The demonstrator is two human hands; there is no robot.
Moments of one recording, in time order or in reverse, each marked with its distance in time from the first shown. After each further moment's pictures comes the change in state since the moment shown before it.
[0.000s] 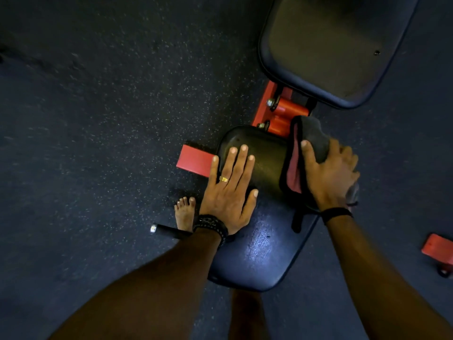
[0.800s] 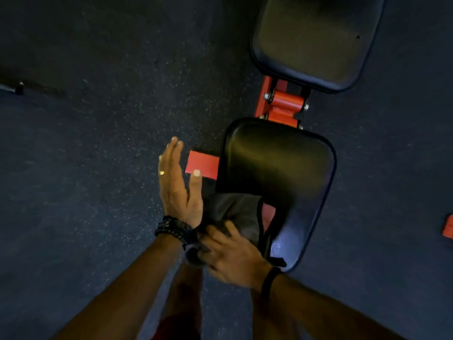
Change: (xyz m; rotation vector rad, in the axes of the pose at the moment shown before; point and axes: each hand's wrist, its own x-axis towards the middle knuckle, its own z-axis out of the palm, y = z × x) left_hand -0.040 -0.069 -0.042 -0.675 0.462 -0.293; right_hand -0.222 -0.045 0.062 -0.368 -0.226 -1.434
